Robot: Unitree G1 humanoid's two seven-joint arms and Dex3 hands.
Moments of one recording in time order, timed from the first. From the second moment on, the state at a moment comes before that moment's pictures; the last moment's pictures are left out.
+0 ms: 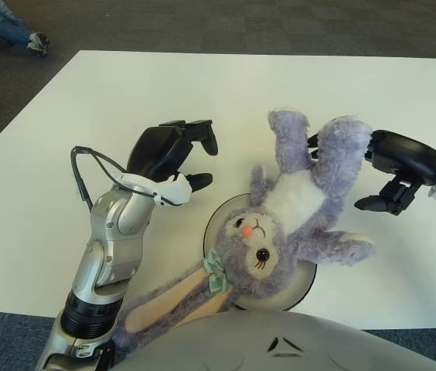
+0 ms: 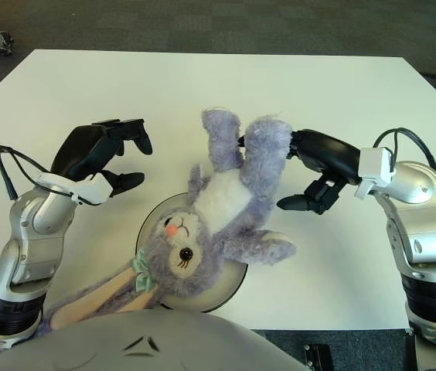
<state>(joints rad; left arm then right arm) -0.03 0.29 -0.18 -0.65 0.80 0.15 -0.33 -0.07 -0.78 -0.20 -0.43 0.30 0.18 0.81</state>
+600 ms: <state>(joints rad) -0.03 0.28 -0.17 -0.62 0.81 0.14 -0.29 -0.28 -0.76 -0.25 -0.18 0.31 0.13 0.75</state>
